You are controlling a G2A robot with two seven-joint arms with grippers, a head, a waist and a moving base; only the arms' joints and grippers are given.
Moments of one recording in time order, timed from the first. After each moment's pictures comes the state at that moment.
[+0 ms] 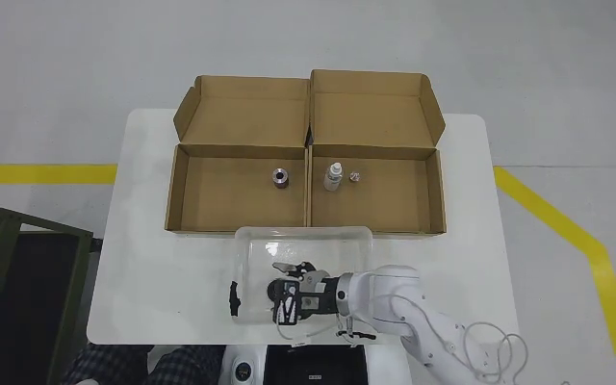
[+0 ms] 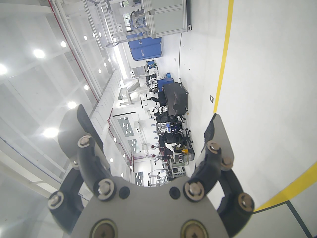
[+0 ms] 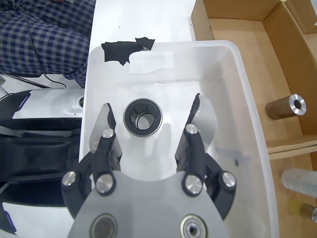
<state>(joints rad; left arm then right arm) -0.01 -0.37 -0.75 -1.25 2.03 -0.40 0.22 -1.28 -1.23 0.87 -1.93 -1.40 -0.78 0.56</state>
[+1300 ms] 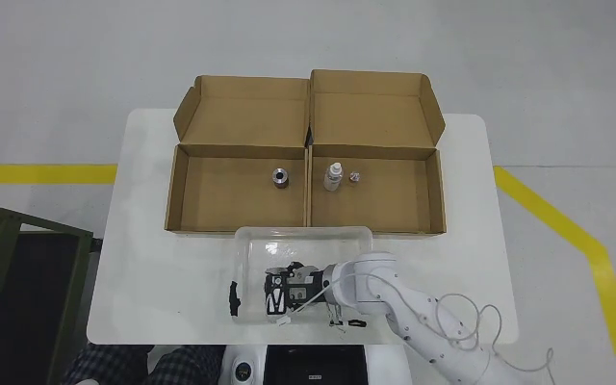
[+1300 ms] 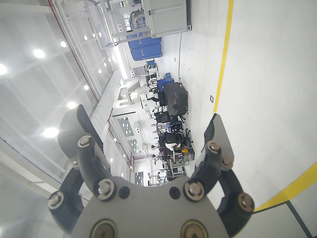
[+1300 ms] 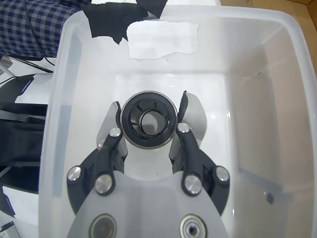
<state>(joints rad) -0.01 -0.37 -0.75 -1.25 2.03 -0.40 0.22 -1.12 -1.26 0.74 -1.72 -1.35 -0.78 0.55</state>
